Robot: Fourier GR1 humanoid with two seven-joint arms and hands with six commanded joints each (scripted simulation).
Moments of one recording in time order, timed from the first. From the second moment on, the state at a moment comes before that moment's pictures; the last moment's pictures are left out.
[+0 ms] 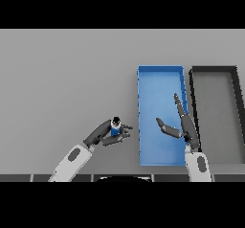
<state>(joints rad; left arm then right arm) -0.17 0.16 -0.59 -1.42 0.05 -0.12 -0.17 0.07 -0.16 0.10 -1.68 0.18 0.07 -0.05</state>
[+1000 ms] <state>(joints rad) -0.23 0.09 -0.54 -1.58 0.04 -0.20 -0.07 0.06 -0.20 0.09 -1.68 0.19 0.08 -0.07</state>
